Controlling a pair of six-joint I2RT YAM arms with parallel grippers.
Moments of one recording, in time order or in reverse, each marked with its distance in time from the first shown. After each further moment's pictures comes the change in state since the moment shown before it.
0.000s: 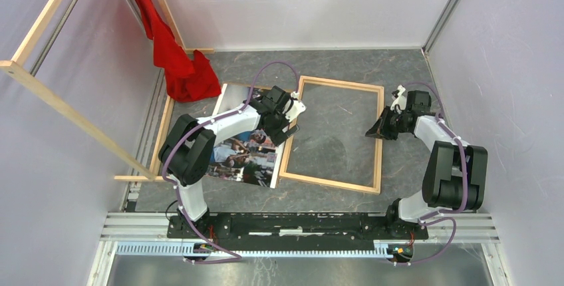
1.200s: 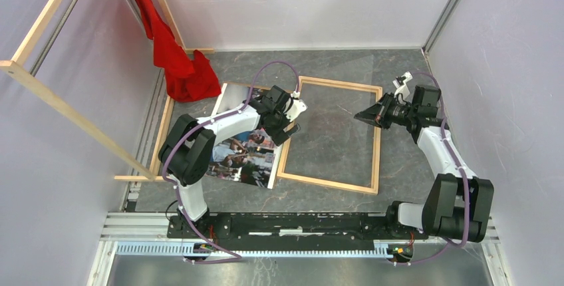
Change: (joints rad) left arm 0.001 0.000 -0.004 0.021 0.036 -0.001; right arm 0.017 -0.214 -0.033 0.191 -0.357 0.325
